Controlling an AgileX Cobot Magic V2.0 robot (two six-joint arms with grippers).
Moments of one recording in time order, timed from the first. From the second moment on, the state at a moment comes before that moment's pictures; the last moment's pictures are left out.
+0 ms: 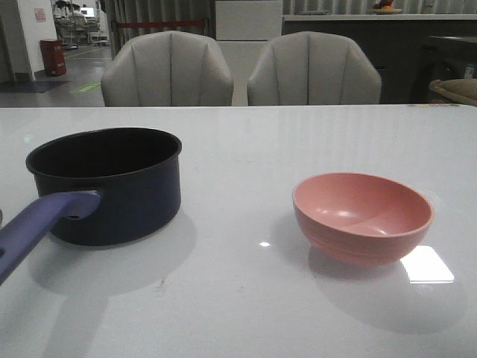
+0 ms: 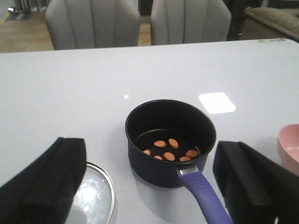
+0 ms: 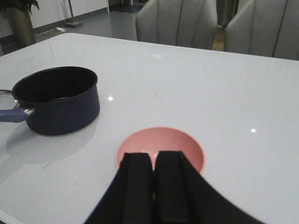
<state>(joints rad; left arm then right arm) -0.28 0.45 -0.67 0.07 0.62 -0.15 0.41 0.25 -0.21 0.35 0.19 -0.26</state>
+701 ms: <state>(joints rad) 0.00 1.14 -0.87 0.10 0.74 -0.23 0.41 0.25 -0.21 0.35 0.19 -0.27</state>
